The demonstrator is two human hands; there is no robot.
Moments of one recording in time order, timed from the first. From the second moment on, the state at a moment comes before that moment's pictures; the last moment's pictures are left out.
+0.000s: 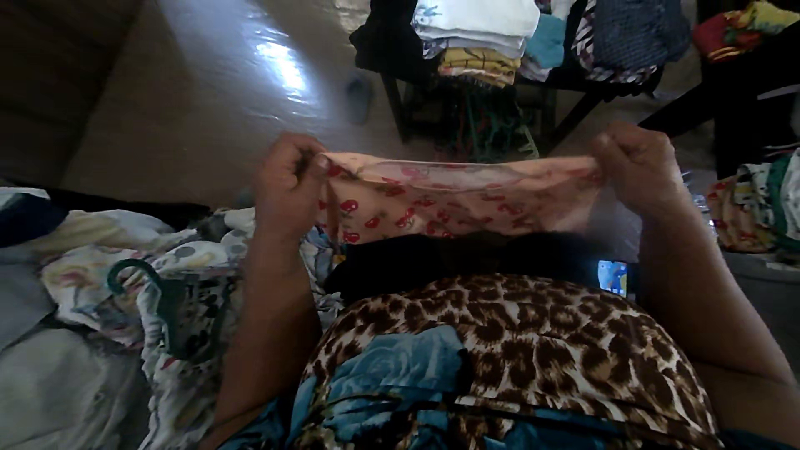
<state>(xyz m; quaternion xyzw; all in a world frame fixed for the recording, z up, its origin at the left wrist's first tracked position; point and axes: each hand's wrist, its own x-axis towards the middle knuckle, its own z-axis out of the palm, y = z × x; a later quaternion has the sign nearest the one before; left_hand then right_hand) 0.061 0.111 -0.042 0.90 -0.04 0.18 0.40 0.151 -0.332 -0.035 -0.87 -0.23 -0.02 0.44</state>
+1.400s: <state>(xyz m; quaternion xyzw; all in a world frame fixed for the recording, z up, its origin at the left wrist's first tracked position) 0.051 -0.007 -0.102 0.60 -0.17 -0.16 0.77 0.130 -0.272 -0.065 -0.83 -0.31 0.14 0.45</state>
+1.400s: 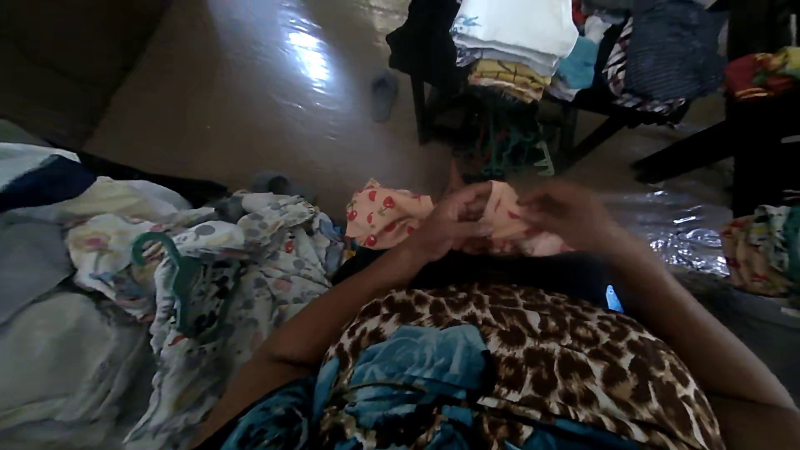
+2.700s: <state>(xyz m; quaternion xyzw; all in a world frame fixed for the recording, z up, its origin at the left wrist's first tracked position) 0.072 -0.013 -0.093 0.70 -0.04 0.08 0.71 0.129 -0.266 -0.092 -0.85 -0.37 0.09 0.36</state>
